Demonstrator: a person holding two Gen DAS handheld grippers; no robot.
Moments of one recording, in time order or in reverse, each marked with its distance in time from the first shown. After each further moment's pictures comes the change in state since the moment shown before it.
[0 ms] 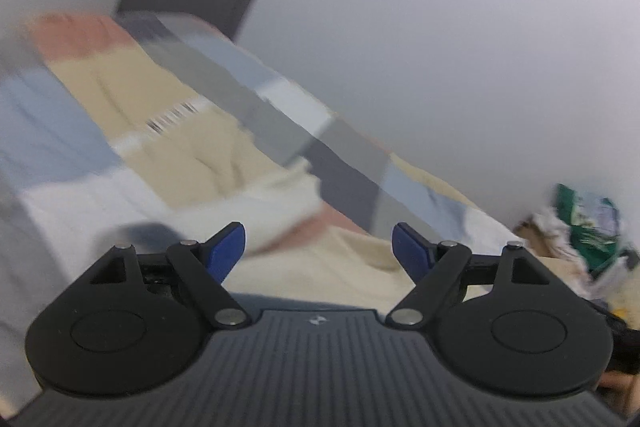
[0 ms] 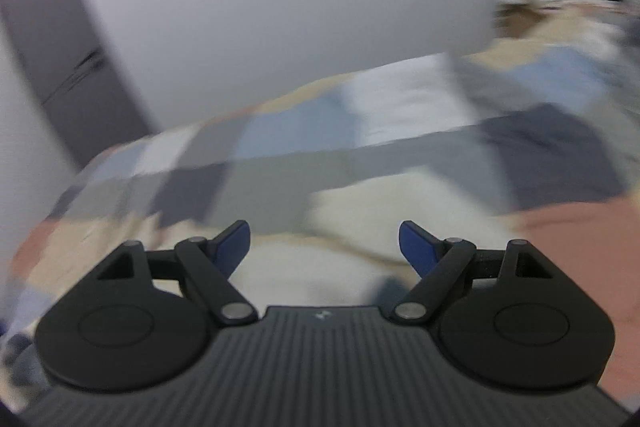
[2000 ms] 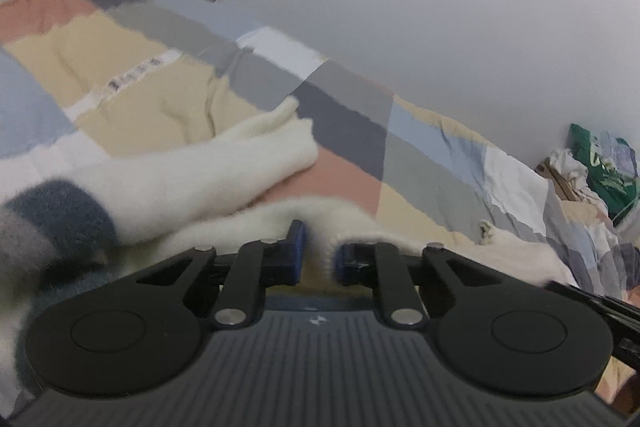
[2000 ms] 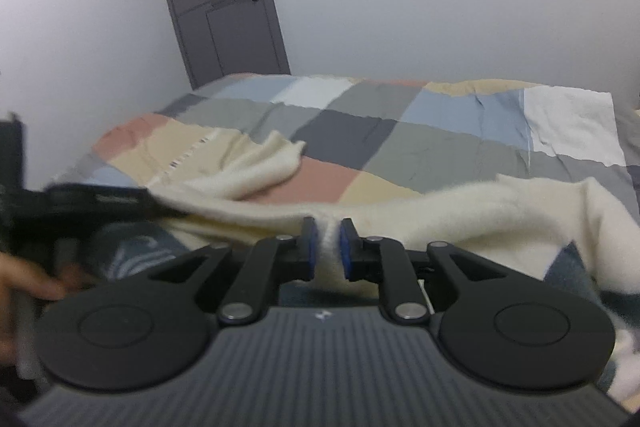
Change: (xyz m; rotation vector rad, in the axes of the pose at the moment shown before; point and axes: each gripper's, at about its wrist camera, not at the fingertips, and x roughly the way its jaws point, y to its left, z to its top) left arm 0.067 -0.003 -0.046 0.130 0.086 0.022; right arm -0.004 0.093 -0.065 -0.349 0.014 0.264
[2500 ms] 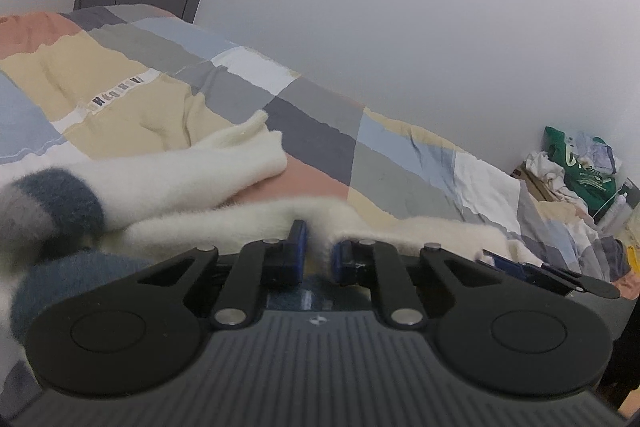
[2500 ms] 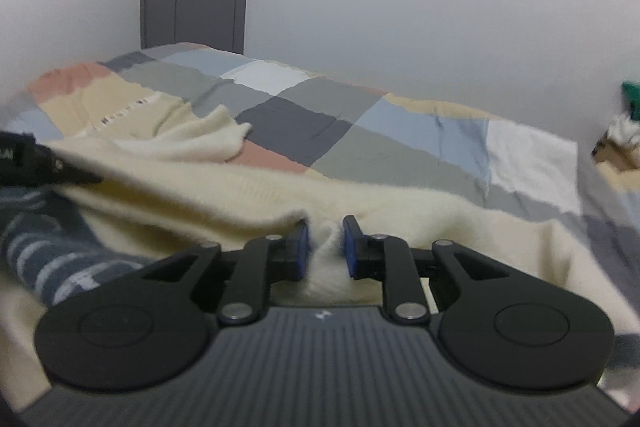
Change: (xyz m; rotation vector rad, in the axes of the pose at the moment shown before) left arm -0.026 -0.017 -0.018 0.027 -0.063 -0.058; right arm 0.043 0.028 -0.013 -0.221 -0.013 -0.246
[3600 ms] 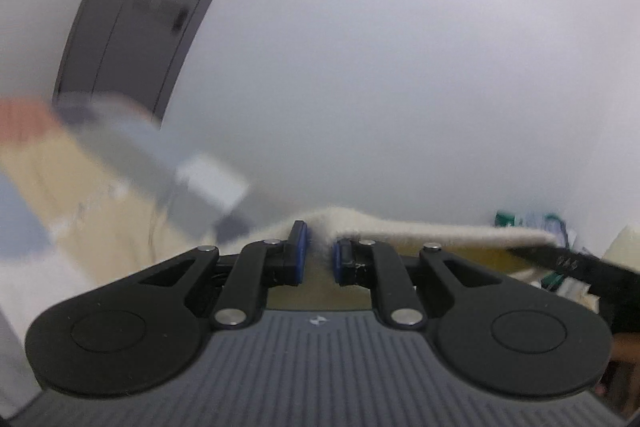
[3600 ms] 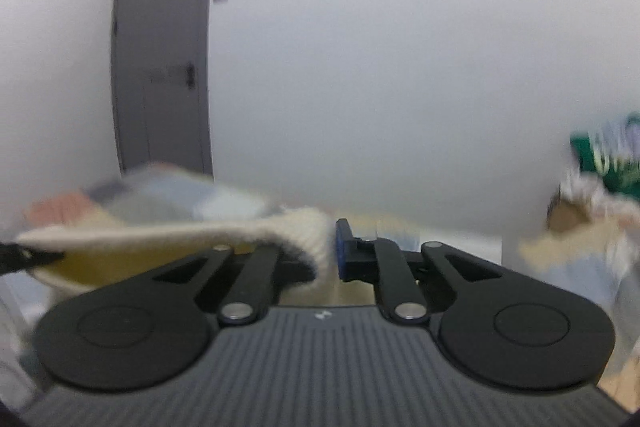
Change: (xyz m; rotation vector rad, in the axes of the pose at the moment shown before) left arm -0.121 -0.064 0.086 -0.002 -0.300 -0.104; right arm -0.140 -0.078 0.133 0.143 -0.258 -0.054
